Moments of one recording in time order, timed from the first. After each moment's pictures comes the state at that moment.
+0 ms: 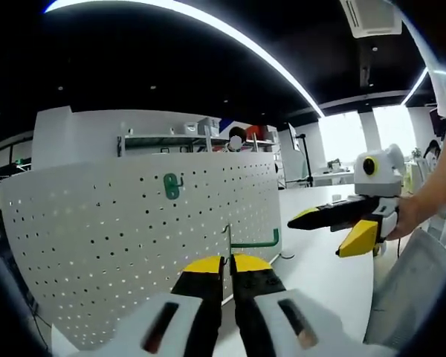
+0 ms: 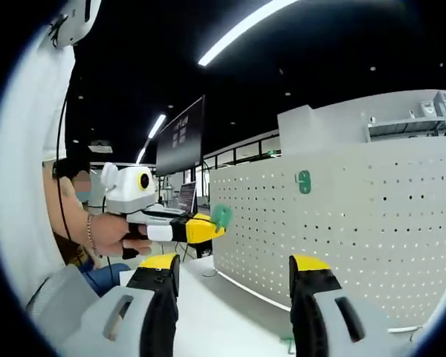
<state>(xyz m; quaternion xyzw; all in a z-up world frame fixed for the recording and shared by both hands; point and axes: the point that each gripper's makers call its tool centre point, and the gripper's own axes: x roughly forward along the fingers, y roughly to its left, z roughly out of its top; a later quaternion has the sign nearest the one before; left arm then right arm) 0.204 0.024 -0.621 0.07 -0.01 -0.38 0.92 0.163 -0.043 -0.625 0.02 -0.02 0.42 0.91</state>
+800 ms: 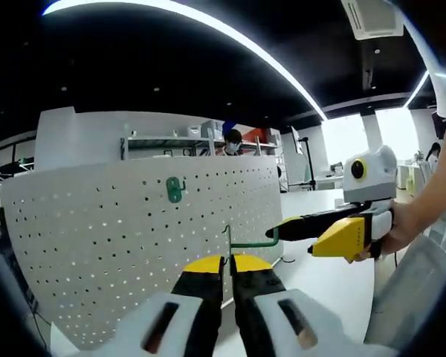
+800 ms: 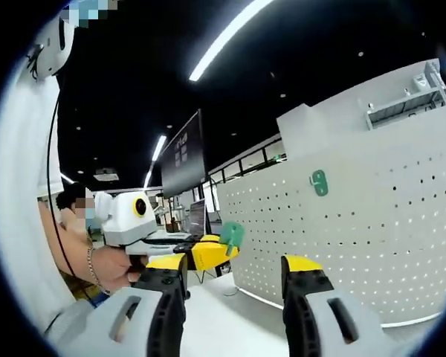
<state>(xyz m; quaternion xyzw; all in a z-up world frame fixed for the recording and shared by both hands) 0.204 0.026 -0.616 0.06 -0.01 -0.37 0.93 0.177 -0.011 -0.610 0.11 -0.02 0.45 0.89</state>
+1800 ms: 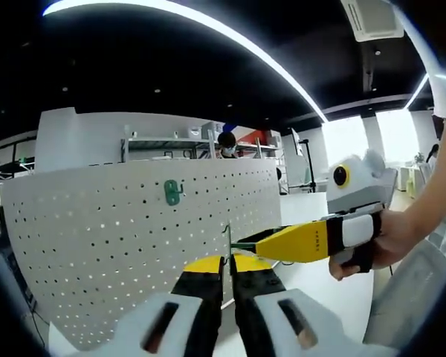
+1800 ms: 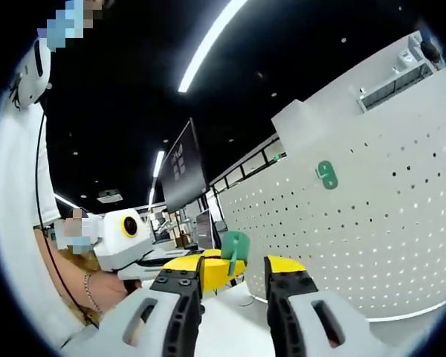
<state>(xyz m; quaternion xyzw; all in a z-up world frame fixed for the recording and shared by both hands) 0.201 0.020 -0.613 0.06 -0.02 -0.37 0.93 0.191 0.010 -0.603 0.17 -0.01 0.45 0.88</state>
